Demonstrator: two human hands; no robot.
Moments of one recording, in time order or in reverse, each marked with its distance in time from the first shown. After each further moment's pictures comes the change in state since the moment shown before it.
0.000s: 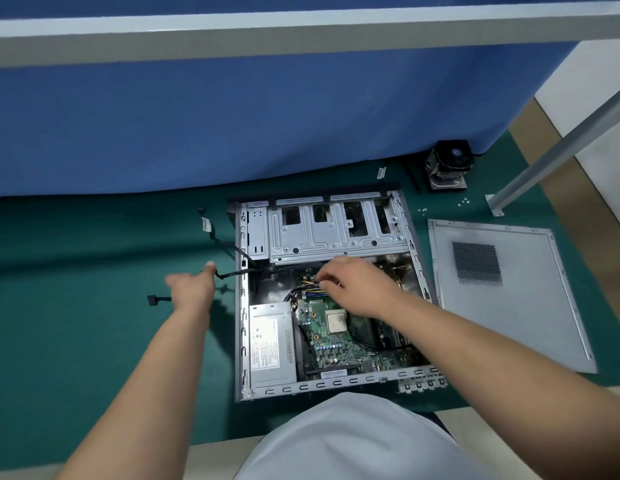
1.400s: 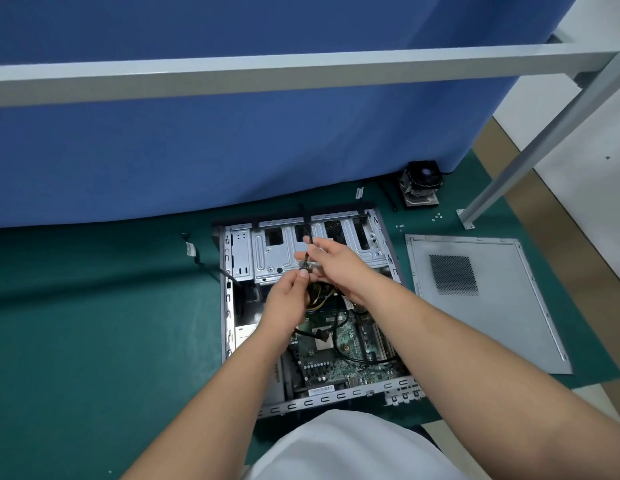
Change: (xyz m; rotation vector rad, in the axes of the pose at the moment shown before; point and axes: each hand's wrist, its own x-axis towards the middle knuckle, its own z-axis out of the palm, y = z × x) left_hand -0.113 -0.009 0.104 -0.025 -0.669 0.459; right_hand 0.033 -0.008 -0.024 1.116 0.187 0.343
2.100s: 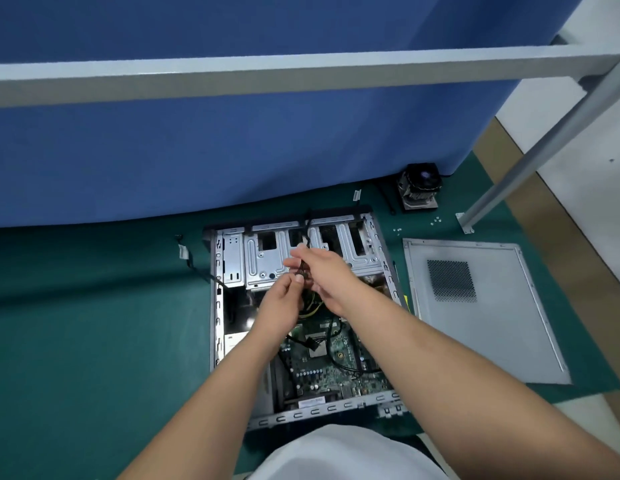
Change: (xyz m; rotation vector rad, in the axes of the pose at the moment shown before) left_hand 0.007 0.005 0.003 0.126 0.003 0.026; right_hand 0.003 -0.003 0.010 0.150 0.021 0.114
